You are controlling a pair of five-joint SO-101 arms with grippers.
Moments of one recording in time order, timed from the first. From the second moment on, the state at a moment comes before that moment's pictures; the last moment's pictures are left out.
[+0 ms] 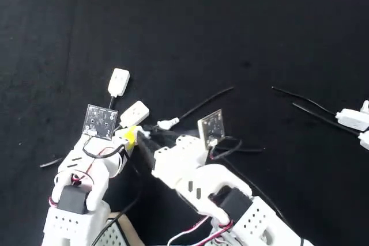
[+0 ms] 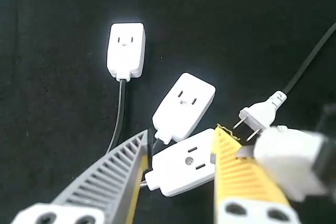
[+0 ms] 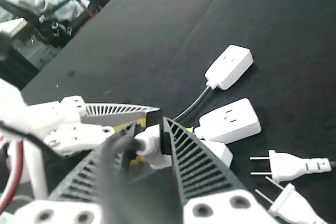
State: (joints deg) left arm 7.1 -104.0 92.8 52.4 -3.6; right arm -48.2 -92.4 97.2 22.5 -29.2
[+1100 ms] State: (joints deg) left arm 4.9 -104.0 84.5 61.1 -3.6; right arm -46.8 -92.4 97.3 25.0 -25.5
